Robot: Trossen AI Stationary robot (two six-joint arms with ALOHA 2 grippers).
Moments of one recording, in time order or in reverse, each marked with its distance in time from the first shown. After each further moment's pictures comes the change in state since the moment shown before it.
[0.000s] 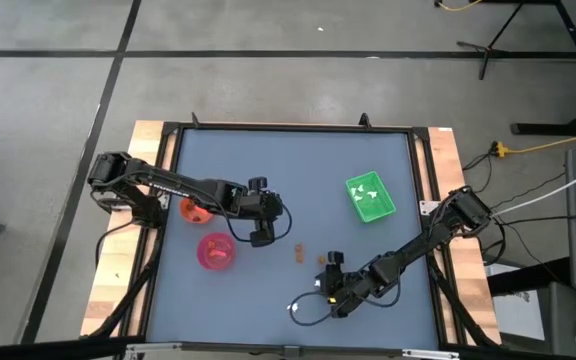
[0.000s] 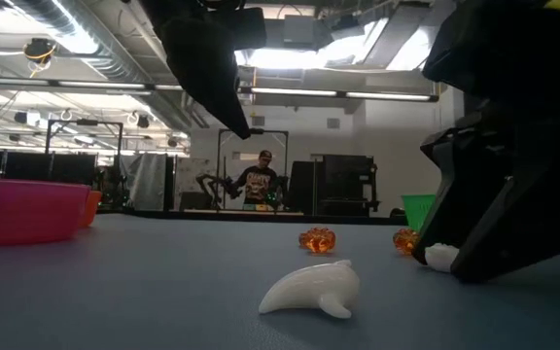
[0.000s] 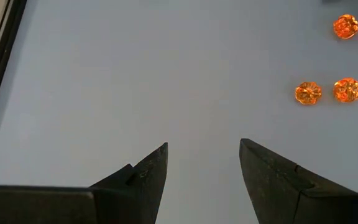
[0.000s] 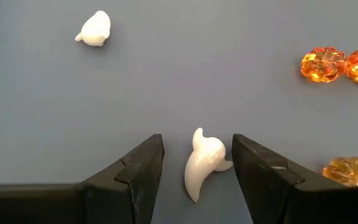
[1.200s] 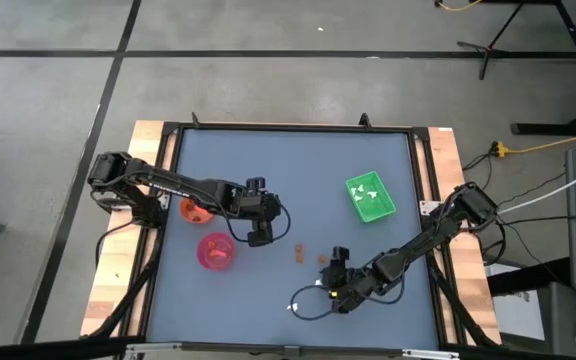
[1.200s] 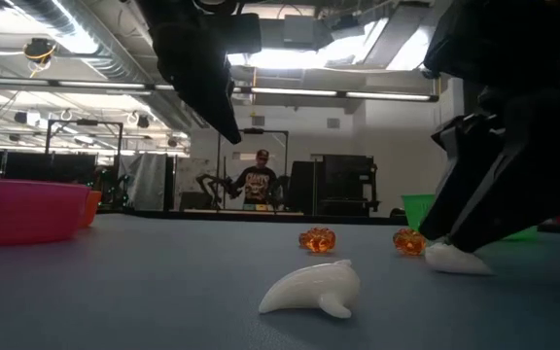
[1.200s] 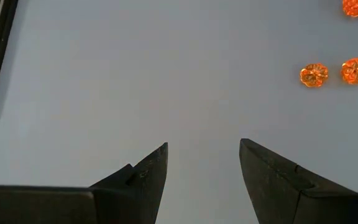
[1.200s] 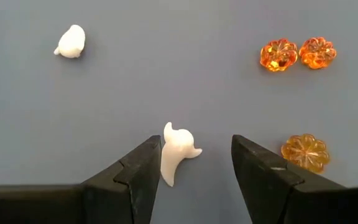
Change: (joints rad) left arm -0.001 0.000 0.000 -0.049 0.000 0.000; right arm 0.000 -0.069 0.000 -0.105 0.038 0.102
